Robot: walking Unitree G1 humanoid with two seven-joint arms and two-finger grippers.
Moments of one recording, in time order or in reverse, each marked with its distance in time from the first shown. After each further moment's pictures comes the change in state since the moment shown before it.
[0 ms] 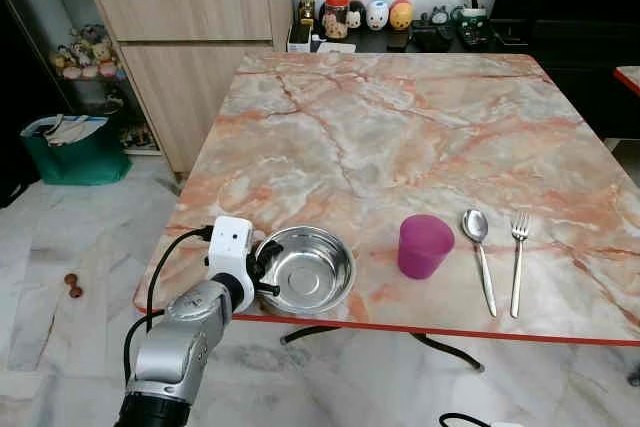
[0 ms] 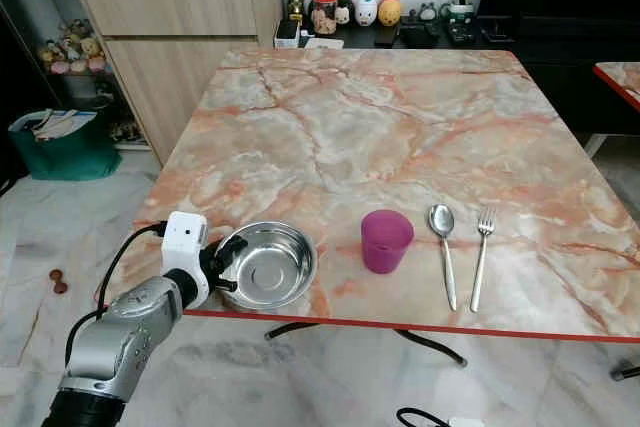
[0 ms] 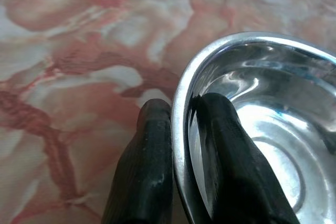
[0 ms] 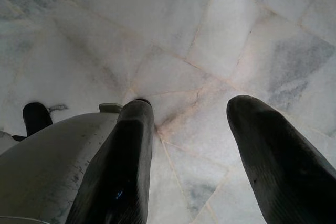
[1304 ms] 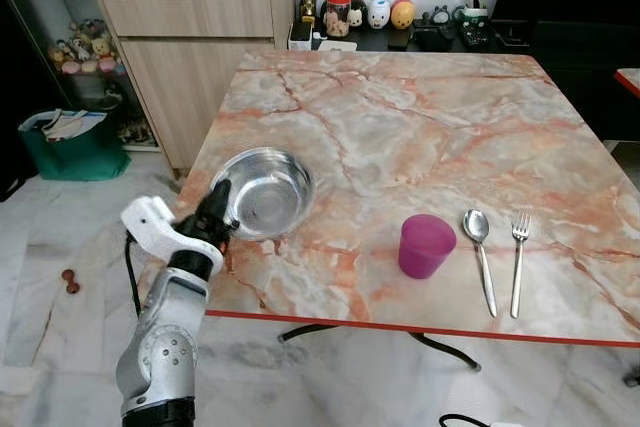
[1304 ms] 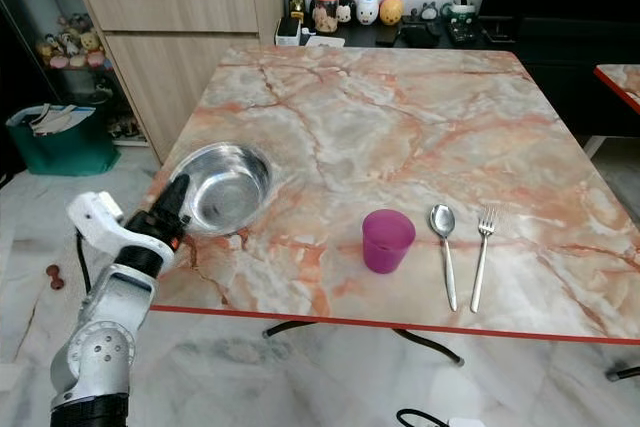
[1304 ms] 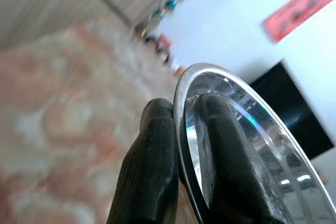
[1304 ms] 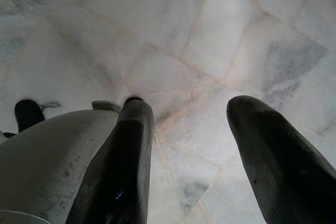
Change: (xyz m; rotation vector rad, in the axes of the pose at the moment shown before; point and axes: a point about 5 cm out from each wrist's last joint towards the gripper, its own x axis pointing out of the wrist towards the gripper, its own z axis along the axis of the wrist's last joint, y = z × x) left arm -0.035 0.022 0.060 -0.625 -0.627 0.047; right arm 0.000 -0.002 -0.001 -0.010 0.003 -0.003
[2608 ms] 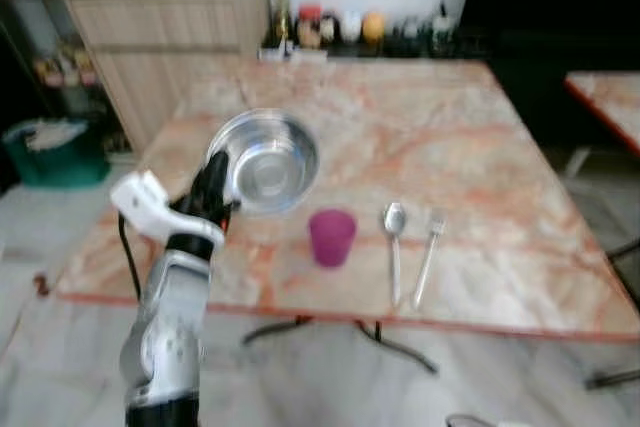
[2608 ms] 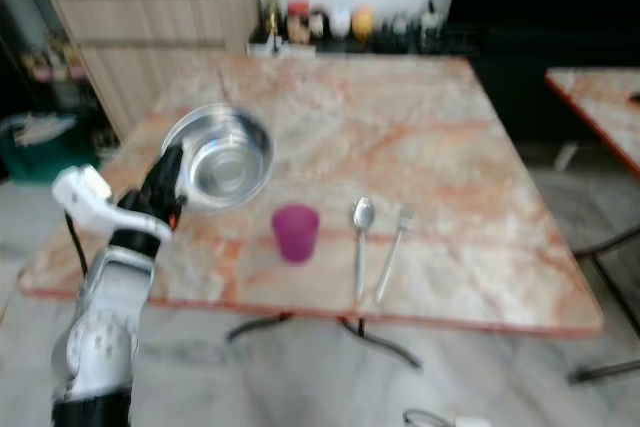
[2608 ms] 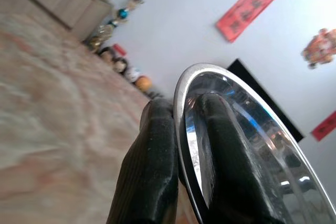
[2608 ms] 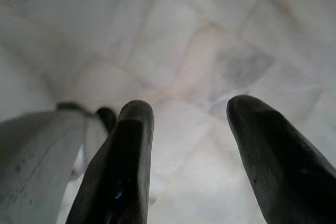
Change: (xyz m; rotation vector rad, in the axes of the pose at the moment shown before) left arm 0.007 -0.026 0.005 0.037 -0.040 -0.092; right arm -0.001 -0.007 0.000 -0.003 0.003 -0.017
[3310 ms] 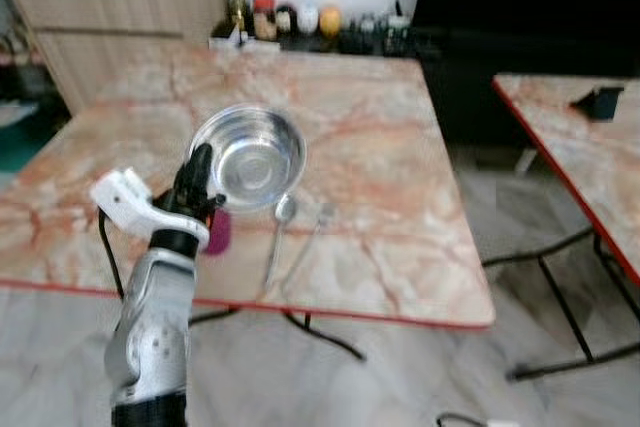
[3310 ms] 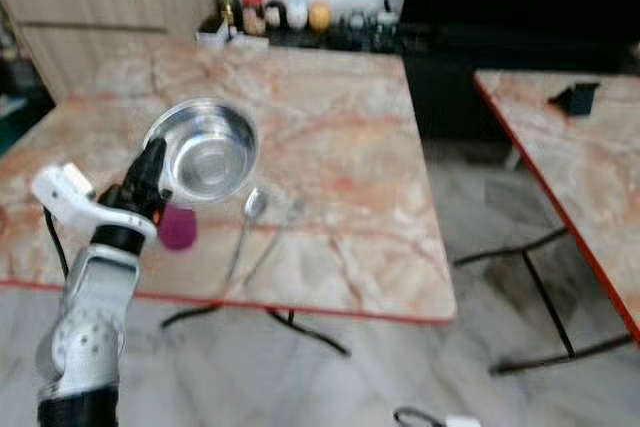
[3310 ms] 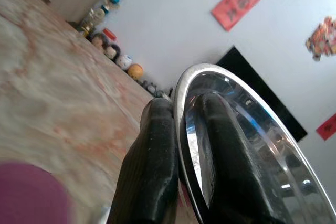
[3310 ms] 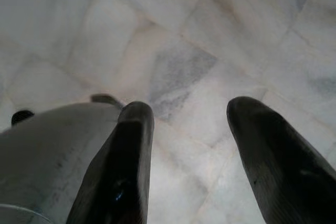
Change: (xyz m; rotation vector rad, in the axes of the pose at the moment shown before) left arm -0.002 0.008 0.008 0.029 -0.021 0.024; right arm 0.002 0.012 0.000 0.011 -0.003 0.027
